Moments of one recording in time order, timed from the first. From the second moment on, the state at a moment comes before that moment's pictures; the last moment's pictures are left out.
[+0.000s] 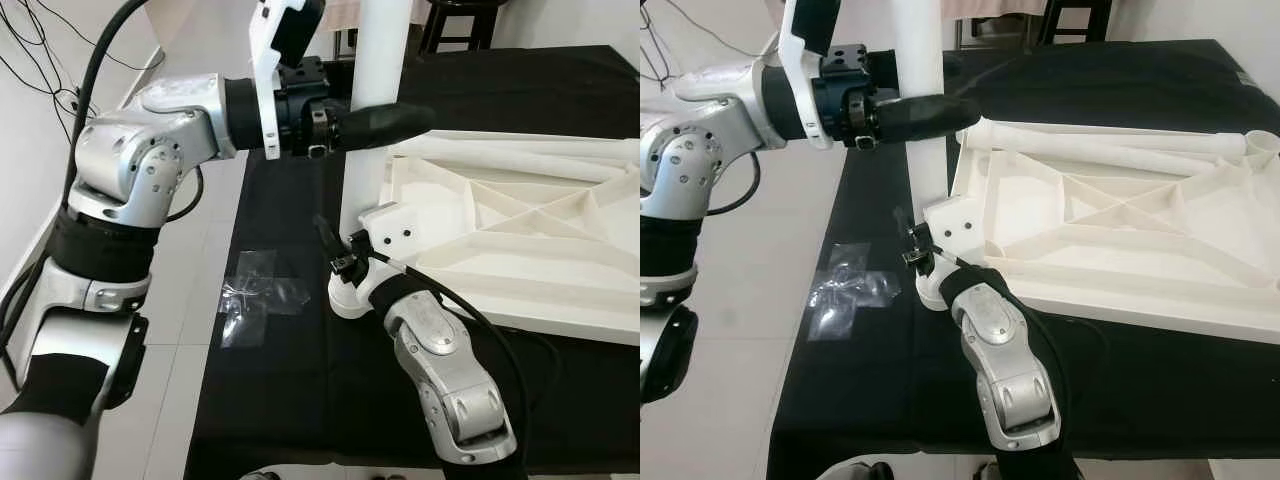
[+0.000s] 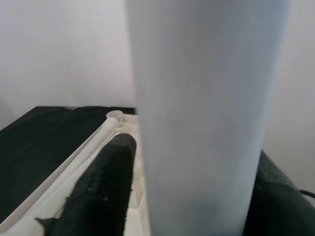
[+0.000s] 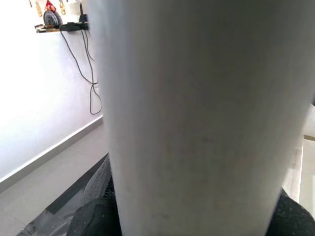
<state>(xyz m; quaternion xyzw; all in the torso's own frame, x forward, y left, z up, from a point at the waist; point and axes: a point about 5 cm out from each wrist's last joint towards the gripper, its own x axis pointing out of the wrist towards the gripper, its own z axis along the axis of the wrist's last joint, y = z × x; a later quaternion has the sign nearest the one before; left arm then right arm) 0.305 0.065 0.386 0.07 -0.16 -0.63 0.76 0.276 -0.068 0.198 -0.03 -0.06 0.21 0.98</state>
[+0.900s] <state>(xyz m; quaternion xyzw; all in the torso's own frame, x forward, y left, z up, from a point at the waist) 0.299 0.064 0.390 0.05 -0.17 -0.63 0.76 0.319 -0.115 0.230 -0.09 -0.07 0.43 0.90</state>
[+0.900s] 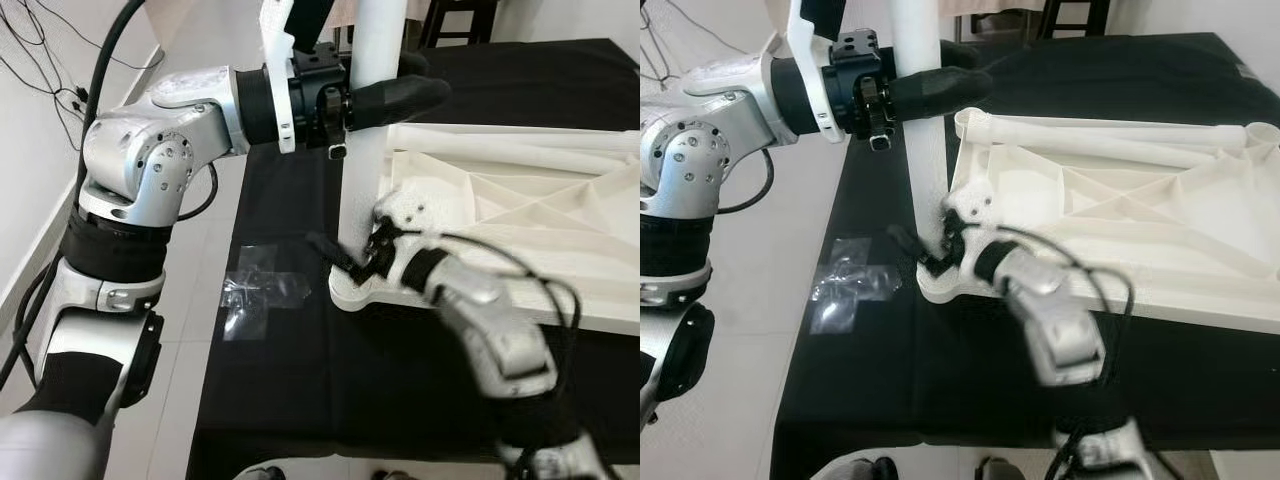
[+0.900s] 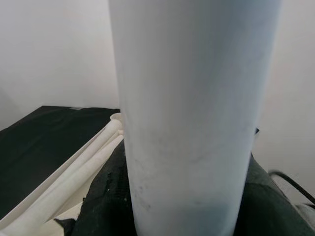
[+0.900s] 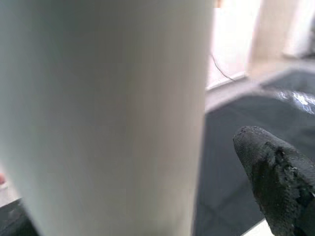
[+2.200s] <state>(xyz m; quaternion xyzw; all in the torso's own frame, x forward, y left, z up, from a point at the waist) 0.318 0.078 0.375 0.01 -0.12 -0.58 0.81 0.342 -0.107 0.229 -0.07 -0.06 0.52 0.85</state>
